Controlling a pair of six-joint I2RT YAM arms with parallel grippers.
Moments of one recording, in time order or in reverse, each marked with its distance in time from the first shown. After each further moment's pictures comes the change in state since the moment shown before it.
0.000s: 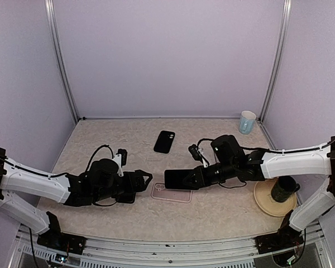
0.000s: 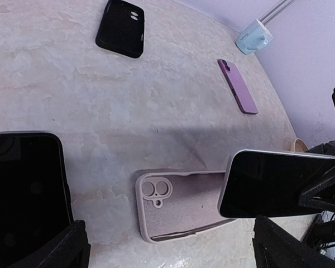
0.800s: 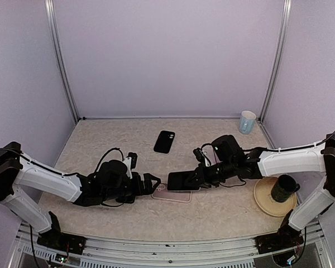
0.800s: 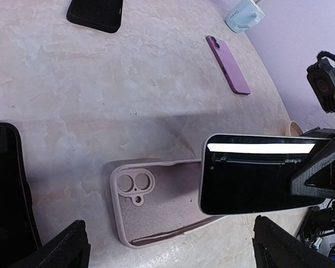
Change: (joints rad) left arm 0.000 0.161 0.042 0.098 0.107 -0.001; right arm -0.056 0.036 -0.013 0.000 -0.080 0.231
